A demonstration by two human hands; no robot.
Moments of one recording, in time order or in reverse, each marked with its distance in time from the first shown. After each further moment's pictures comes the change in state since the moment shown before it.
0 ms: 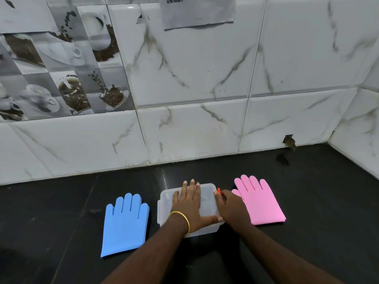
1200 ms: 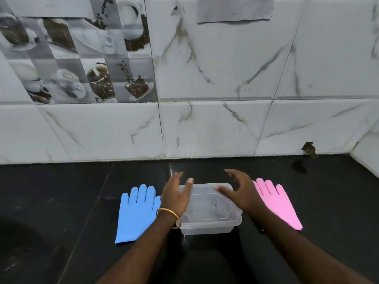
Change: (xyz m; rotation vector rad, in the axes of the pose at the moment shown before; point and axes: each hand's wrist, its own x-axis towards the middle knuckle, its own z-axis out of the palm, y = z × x) left_hand -0.020 -0.065 -0.031 -0.812 0.405 -0.352; right_hand 0.011 -0.046 -0.039 0.249 -0.144 -0.228
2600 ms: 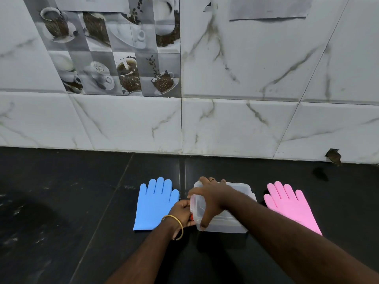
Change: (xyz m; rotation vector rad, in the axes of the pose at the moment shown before) left_hand -0.024 -0.056 -0.010 -0.477 -0.304 -0.599; right_hand 0.022 -0.086 0.090 -0.937 -0.820 -0.264
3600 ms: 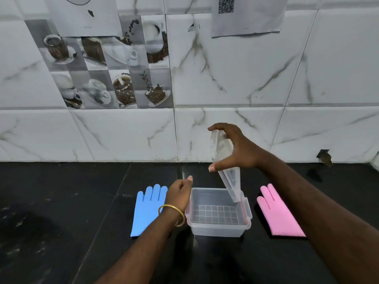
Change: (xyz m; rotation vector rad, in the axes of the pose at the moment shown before) left_hand -0.050 0.067 0.019 0.139 0.295 0.409; right_hand -0.095 0.074 -0.098 0.646 0.763 -0.254
